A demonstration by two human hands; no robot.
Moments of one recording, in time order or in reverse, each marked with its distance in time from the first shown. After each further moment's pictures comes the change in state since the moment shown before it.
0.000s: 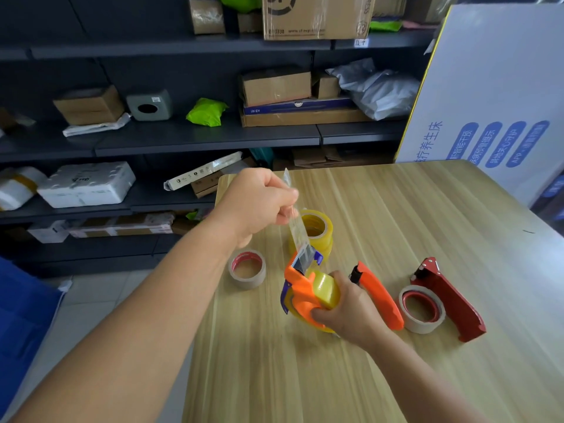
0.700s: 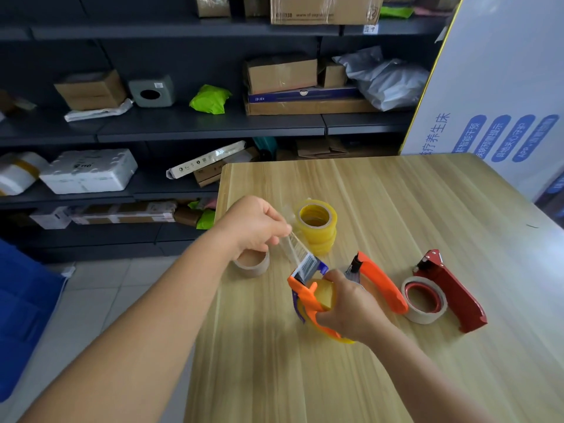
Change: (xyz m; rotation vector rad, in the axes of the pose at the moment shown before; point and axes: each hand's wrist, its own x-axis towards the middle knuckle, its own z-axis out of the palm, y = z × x) left_hand 0.000 -0.051 -0.007 0.221 -0.104 -0.258; right_hand -0.006 -0.008 0.009 -0.247 -0.082 0.048
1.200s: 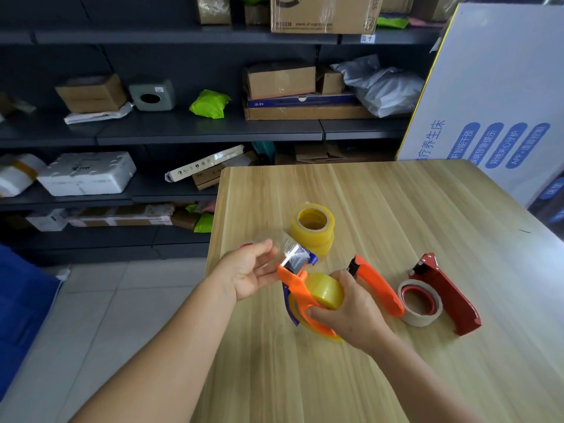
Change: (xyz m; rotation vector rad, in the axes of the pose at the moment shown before) left_hand 0.008 -0.064 0.033 -0.900 -0.045 -0.388; right_hand -0.013 0.007 0.002 0.324 0.110 -0.003
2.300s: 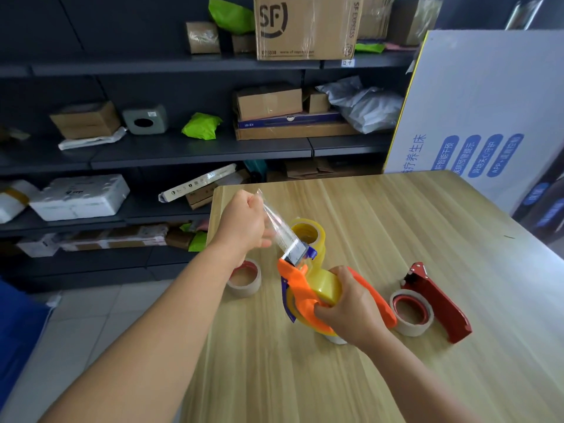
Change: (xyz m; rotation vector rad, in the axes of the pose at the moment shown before) left_hand -0.036 0.065 0.049 0.585 0.157 0.618; right_hand 0.002 -0.017 -0.021 -0.025 0.115 -0.052
